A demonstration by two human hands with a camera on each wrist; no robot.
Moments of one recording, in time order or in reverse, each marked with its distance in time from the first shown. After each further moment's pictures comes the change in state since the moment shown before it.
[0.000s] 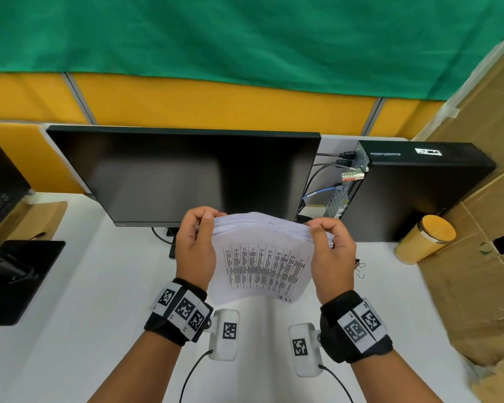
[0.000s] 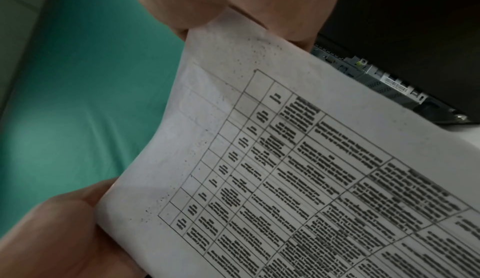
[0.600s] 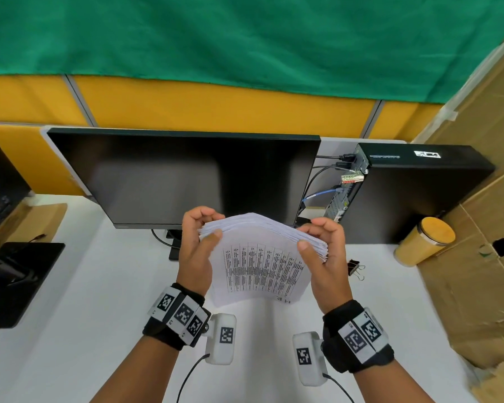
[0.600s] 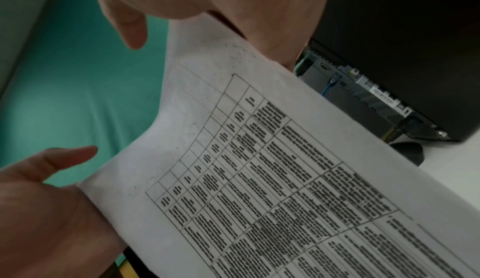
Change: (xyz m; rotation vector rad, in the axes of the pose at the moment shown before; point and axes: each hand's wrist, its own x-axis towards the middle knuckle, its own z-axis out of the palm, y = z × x) left_hand -0.004 -0.003 -0.010 -0.207 -0.213 0.029; right_hand -0.014 -0.002 -0.009 0.127 -0.267 -0.062
